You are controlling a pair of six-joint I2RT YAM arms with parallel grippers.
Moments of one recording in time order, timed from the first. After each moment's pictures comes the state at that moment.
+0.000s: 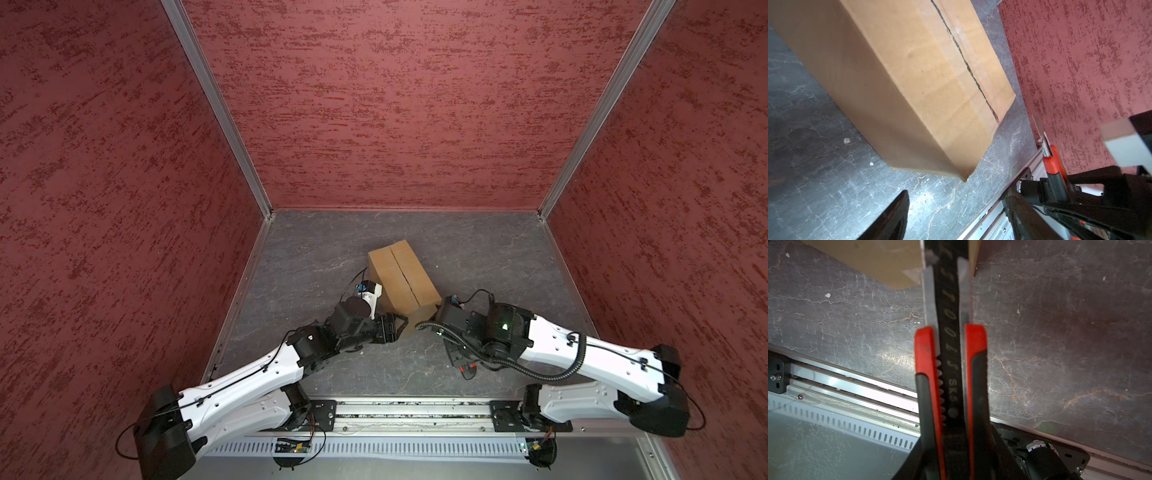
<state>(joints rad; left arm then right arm) -0.89 0.92 0.60 -0.24 0.07 -0.86 1.16 1.25 1.19 -1.30 0.16 0.86</state>
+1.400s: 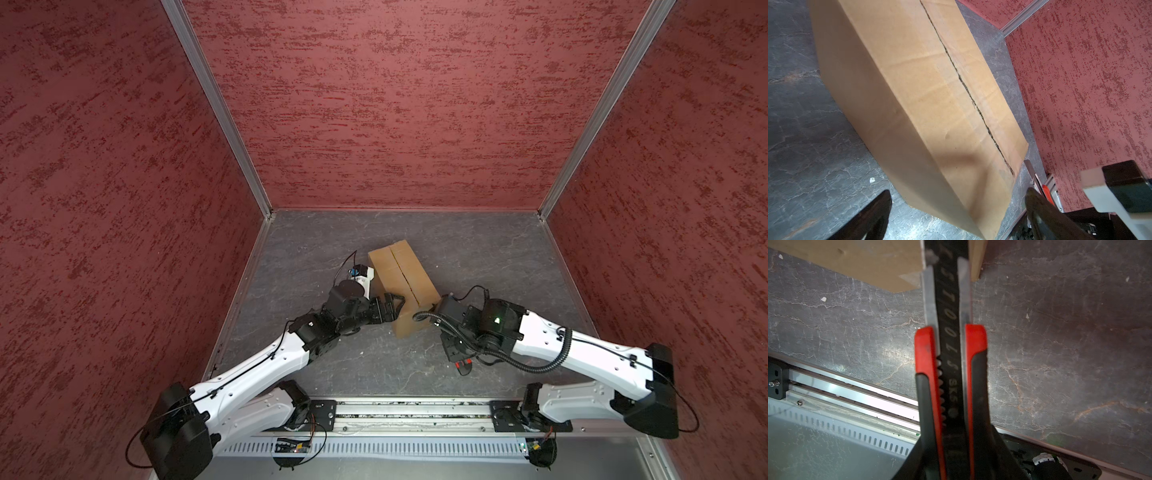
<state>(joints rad) -0.73 1.01 0.64 -0.16 0.11 -0.78 1.08 1.27 1.14 -1.22 0.10 0.79</state>
